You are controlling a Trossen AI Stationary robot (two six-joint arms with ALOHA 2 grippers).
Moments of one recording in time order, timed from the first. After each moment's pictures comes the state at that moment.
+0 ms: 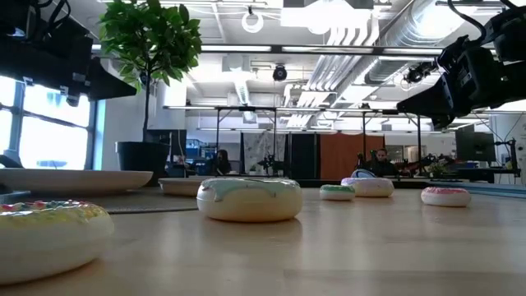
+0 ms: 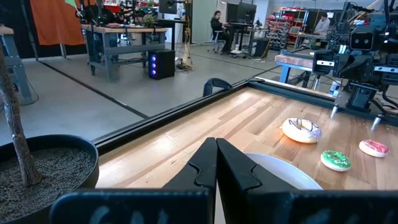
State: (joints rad) left arm -0.17 0.06 0.06 -0.06 -0.82 -0.14; right arm -0.30 0.18 0.01 0.03 -0.03 0.12
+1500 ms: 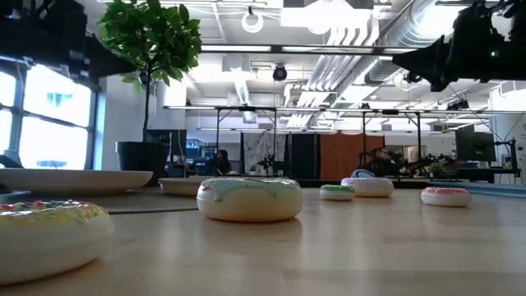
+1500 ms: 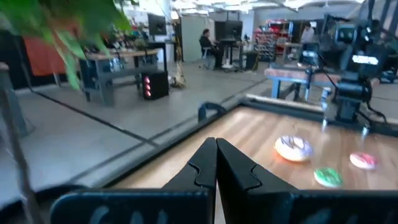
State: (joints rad) left arm -0.17 0.06 0.16 -0.04 -0.78 0.02; right arm -0.30 0.23 0.03 0.42 0.08 -0.03
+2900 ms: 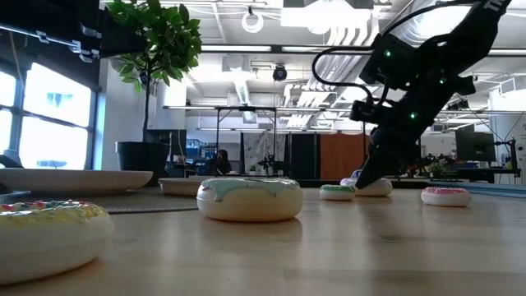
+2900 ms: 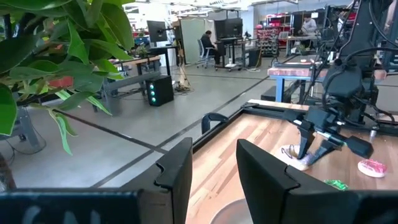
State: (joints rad) left arm -0.17 0.29 0.30 0.05 -0.78 0.10; right arm -0.16 1.46 0.50 0.04 0.24 0.12
